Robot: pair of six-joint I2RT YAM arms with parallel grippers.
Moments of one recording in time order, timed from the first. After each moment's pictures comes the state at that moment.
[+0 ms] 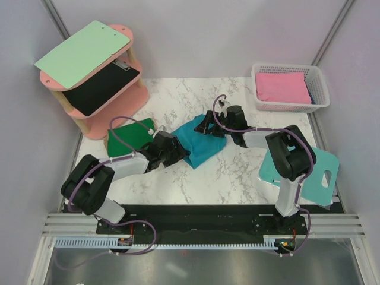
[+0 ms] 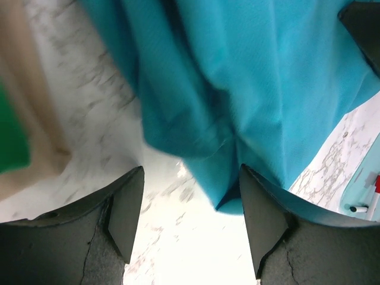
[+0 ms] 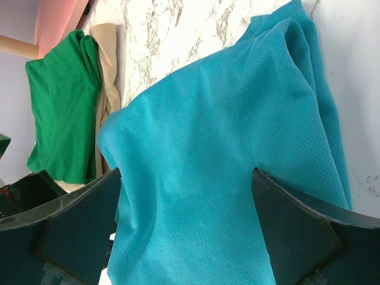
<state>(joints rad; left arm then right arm) -0.59 1.54 0.68 0.05 -0.03 -0.96 0.42 1.93 1.03 0.42 -0.43 0.63</state>
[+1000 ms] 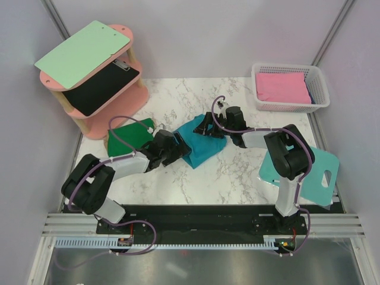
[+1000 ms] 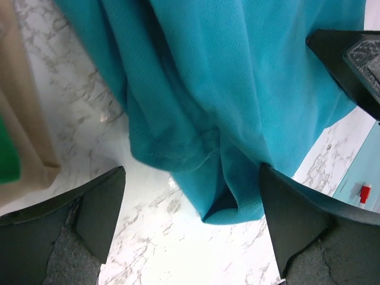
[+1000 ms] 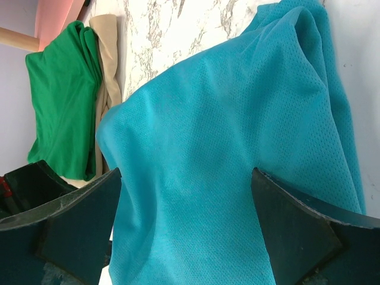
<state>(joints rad) -0.60 1.53 0.68 0.08 -0.06 -0.99 0.43 1.95 1.03 0.43 -0.45 0.63</state>
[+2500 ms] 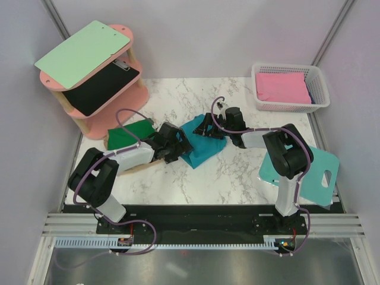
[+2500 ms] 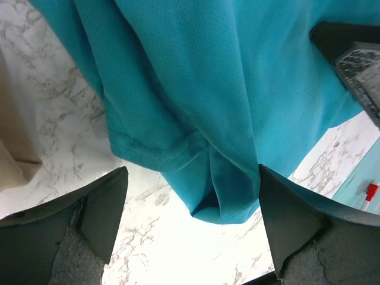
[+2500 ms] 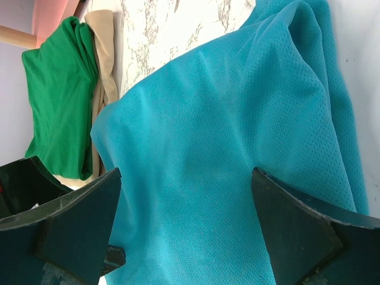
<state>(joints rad) -0.60 1.60 0.85 -0.14 -0.02 -1.00 0.43 1.96 1.02 0.44 -0.45 0.63</state>
